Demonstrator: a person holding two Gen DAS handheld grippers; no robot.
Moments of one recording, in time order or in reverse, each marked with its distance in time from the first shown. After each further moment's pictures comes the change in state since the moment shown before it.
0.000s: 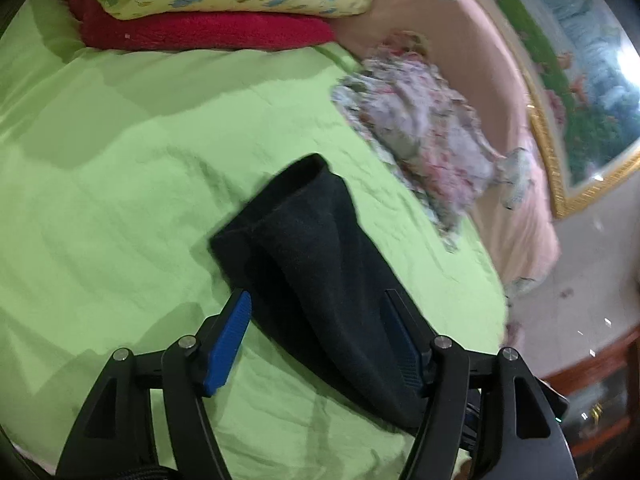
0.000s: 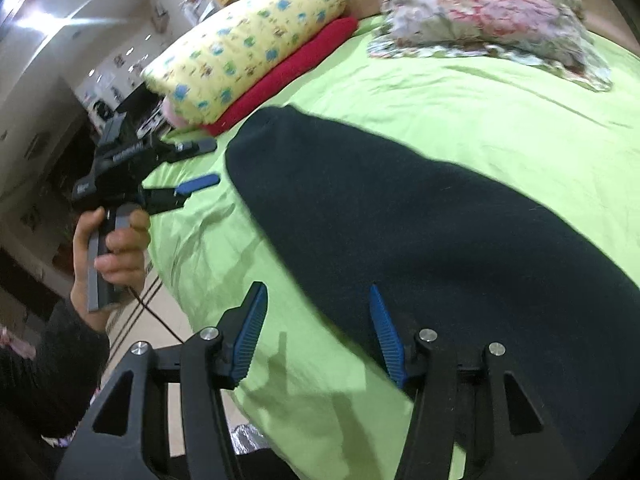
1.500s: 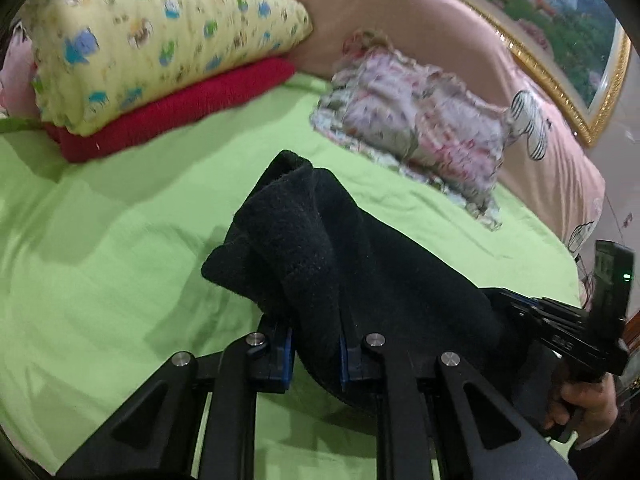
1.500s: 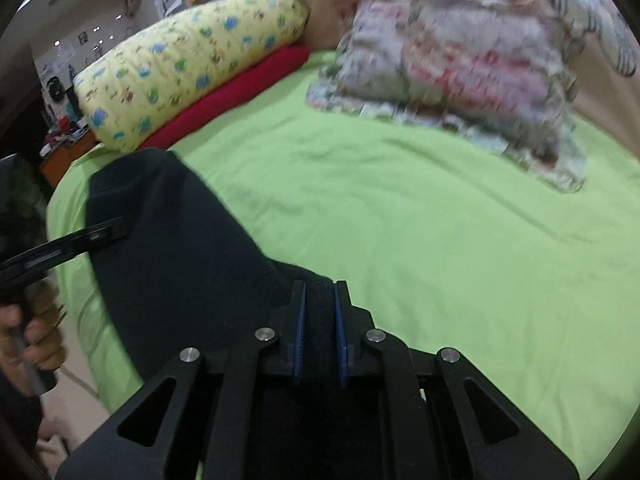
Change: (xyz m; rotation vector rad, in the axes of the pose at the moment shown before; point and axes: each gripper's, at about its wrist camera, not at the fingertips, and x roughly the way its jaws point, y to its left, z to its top) left arm 0.008 -0.062 -0.017 0.330 -0.148 0.200; right arm 0.031 -0.028 0.091 -0.138 -0.070 -0.284
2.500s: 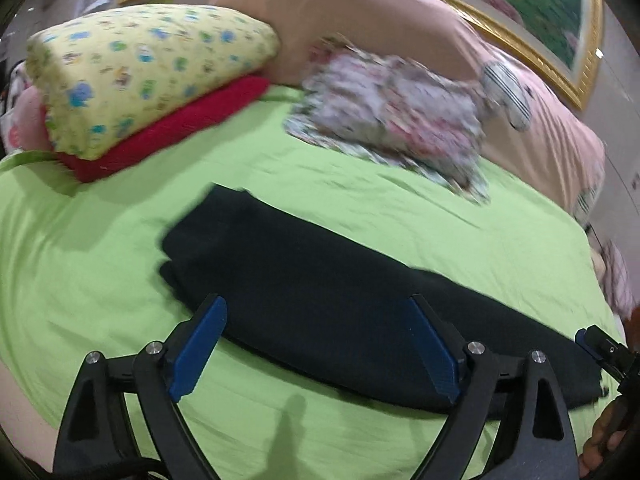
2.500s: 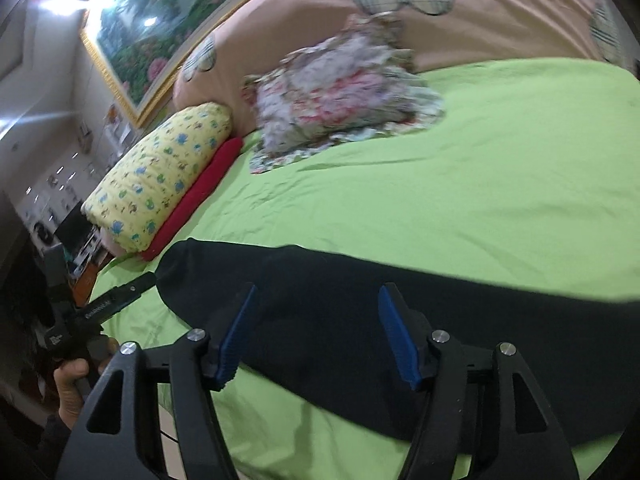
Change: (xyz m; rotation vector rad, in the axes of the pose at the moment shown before) left arm -0.027 -0.086 -0.046 0.125 -0.020 0.067; right arm -0.148 -0.042 -0.125 0.445 -0.244 -0.016
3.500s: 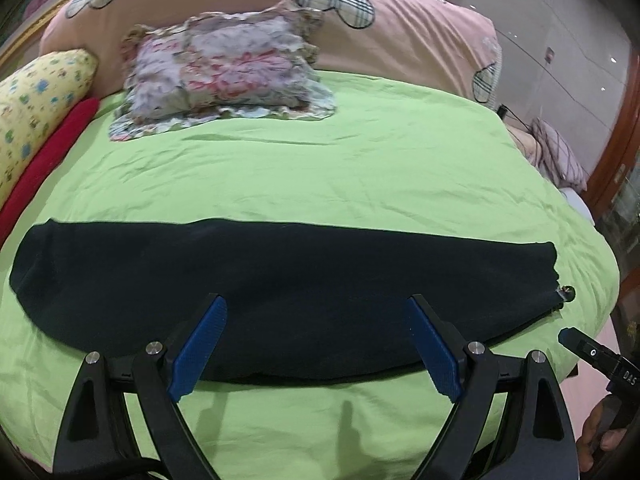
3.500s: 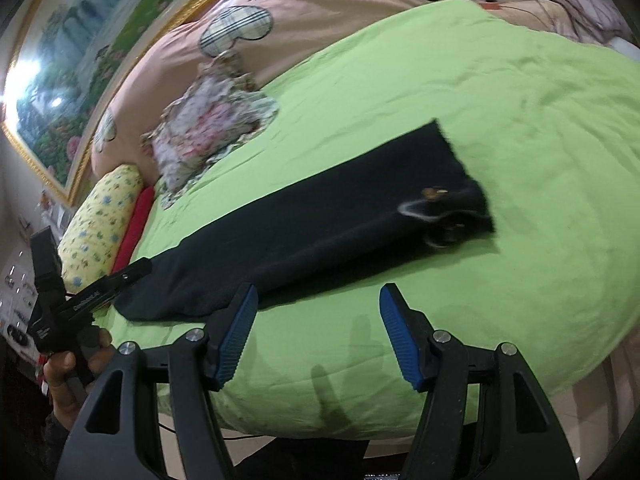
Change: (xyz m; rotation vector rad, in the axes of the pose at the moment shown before) left arm 0.001 -0.184 -0.053 0.369 0.156 -0.218; right arm -0.123 -0.103 -0.090 0.341 -0.082 -0.225
